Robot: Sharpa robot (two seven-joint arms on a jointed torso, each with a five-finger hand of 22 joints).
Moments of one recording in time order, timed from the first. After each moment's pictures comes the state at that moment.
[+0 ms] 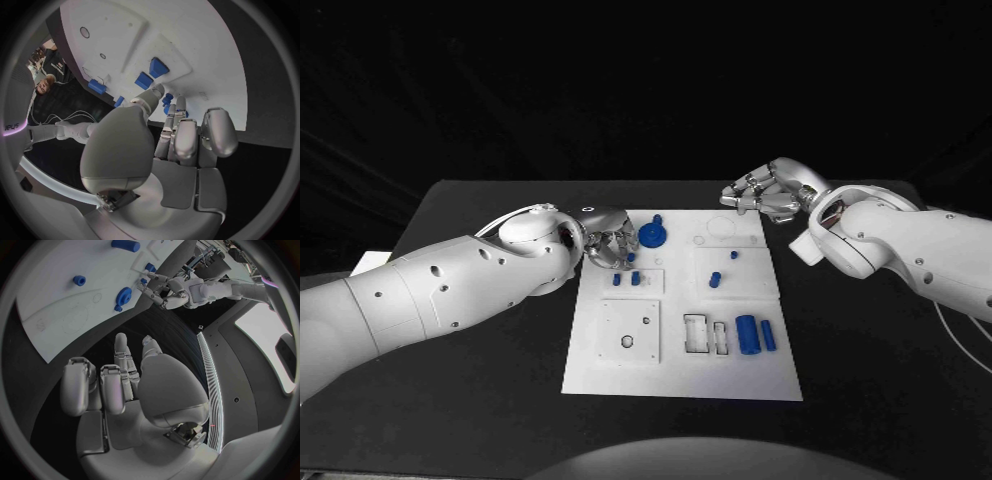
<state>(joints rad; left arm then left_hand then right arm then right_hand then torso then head) 1.16 -0.62 -0.01 1.31 -1.55 -0.10 -0.07 1.33 -0.22 0.41 0.03 0.12 1.00 0.14 0.07 0.07 1.20 0.07 0.07 0.16 1.47 -0.02 1.32 0.98 0.09 1.47 0.07 1.20 1.25 1.17 -0.90 0.04 1.43 -0.90 -0.30 0.07 1.33 0.03 -0.15 0.25 0.34 1.00 0.14 0.08 0.07 1.11 0.06 0.50 0.61 1.46 -0.01 1.46 1.31 0.07 1.43 0.08 1.36 1.19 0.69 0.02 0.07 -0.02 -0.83</state>
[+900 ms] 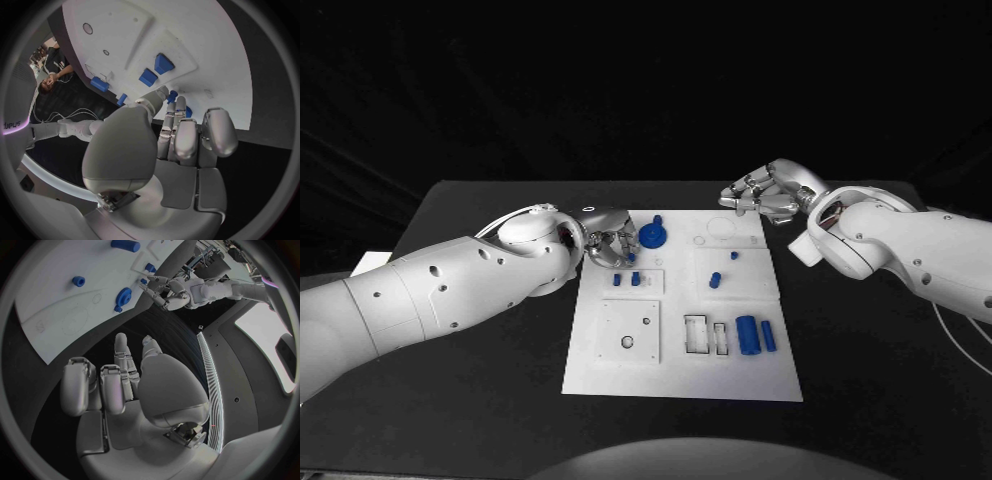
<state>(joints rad) 1.16 -0.62 -0.01 1.32 -1.53 -0.11 -0.05 1.37 -0.19 0.43 0.04 0.12 1.08 0.12 0.10 0.07 1.20 0.07 0.07 0.17 1.47 -0.02 1.32 0.99 0.09 1.47 0.07 1.20 1.25 1.17 -0.89 0.04 1.42 -0.90 -0.30 0.07 1.33 0.03 -0.15 0.25 0.34 1.00 0.14 0.08 0.07 1.11 0.06 0.50 0.61 1.46 -0.01 1.46 1.31 0.07 1.43 0.08 1.36 1.19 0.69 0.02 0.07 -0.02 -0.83</state>
